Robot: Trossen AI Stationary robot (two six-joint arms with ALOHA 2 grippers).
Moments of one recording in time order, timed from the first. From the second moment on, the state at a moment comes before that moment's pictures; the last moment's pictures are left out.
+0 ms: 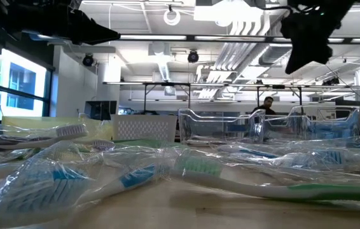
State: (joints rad) left arm 0.36 0.63 0.40 0.23 0.16 0.36; right arm -0.52 0.89 0.88 -0.89 -0.04 0.31
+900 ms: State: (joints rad) left arm 0.36 0.64 0.40 0.23 0.16 0.36; right arm -0.09 0.98 0.77 -0.46 0.05 0.45
